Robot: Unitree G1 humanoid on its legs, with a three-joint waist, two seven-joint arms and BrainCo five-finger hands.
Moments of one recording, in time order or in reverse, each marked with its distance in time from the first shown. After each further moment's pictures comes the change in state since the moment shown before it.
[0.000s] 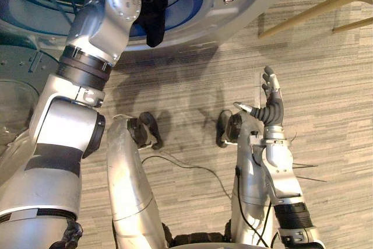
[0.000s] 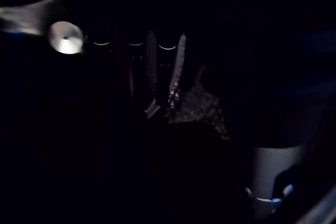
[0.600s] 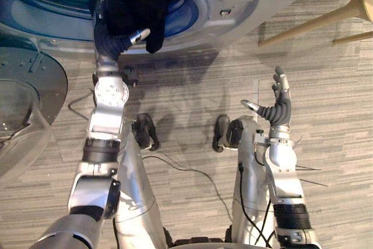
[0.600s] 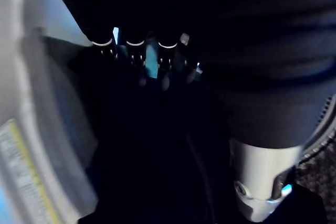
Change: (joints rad) left arm 0.737 -0.306 0.385 -0.388 -0.351 -0.006 0.058; right arm 0.000 0.035 -0.092 -0.028 -0.035 0.047 0.011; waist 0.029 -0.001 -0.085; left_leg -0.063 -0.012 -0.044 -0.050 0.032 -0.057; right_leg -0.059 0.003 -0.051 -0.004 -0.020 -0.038
